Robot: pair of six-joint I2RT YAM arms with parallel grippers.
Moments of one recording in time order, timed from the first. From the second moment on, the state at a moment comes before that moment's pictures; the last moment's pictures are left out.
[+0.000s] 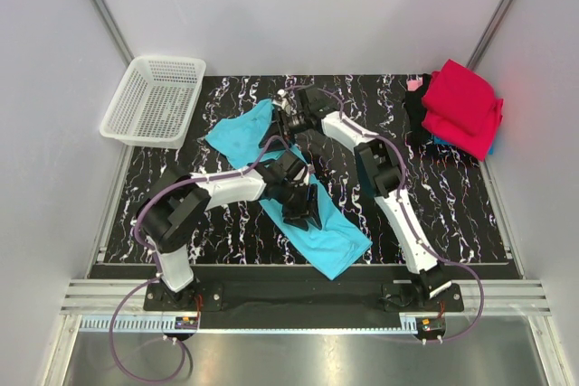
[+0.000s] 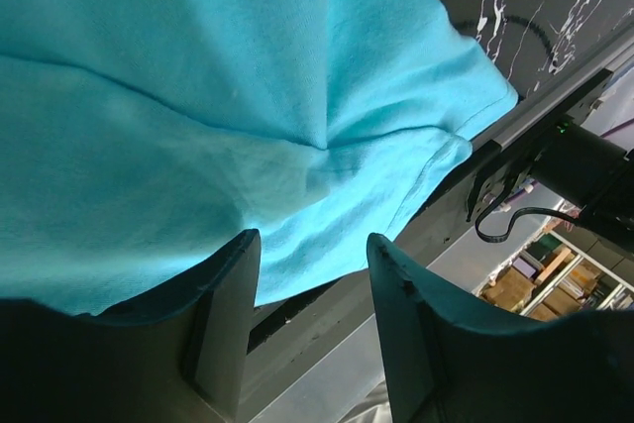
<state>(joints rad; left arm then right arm) -0.79 1.80 1.05 -0.36 0.53 -0.76 0.50 2.65 2.23 -0.33 -1.17 0.70</state>
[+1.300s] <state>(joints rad) -0.81 1.86 1.17 -0.59 0.26 -0.76 0.50 2.76 2.58 -0.84 -0.59 0.46</state>
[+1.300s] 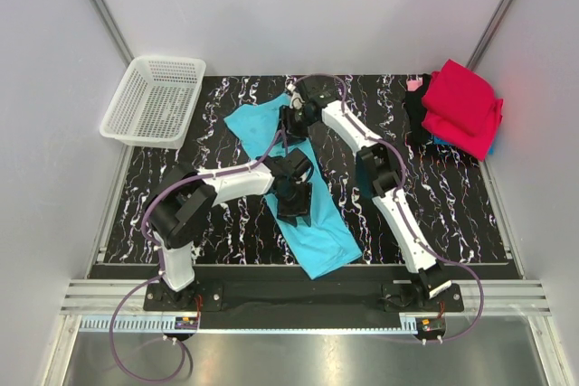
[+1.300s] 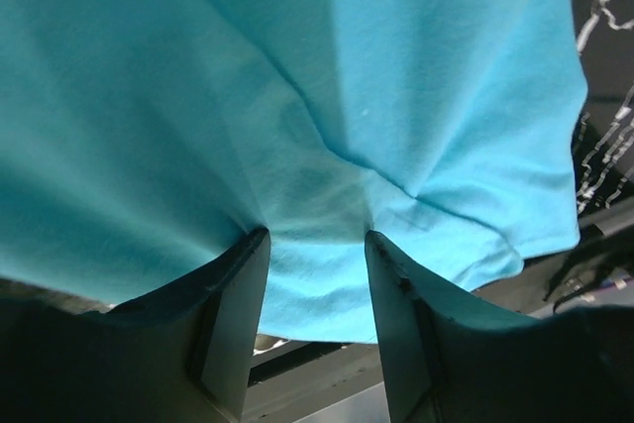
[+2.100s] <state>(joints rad) -0.70 1.87 1.22 -0.65 0.17 -0.60 0.38 2.78 2.70 -0.93 -0.34 0.51</state>
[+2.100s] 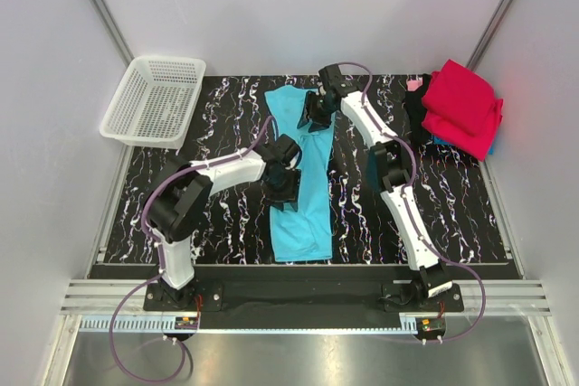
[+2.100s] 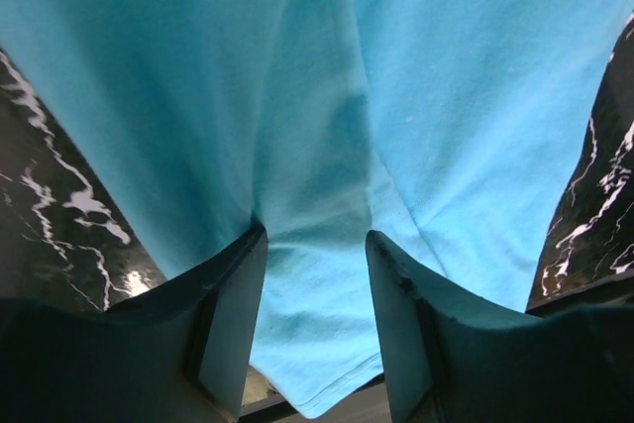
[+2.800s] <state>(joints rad) -0.68 1.69 1.11 -0.59 0.33 -0.50 0.32 2.71 2.59 -0.83 -0.46 0.47</state>
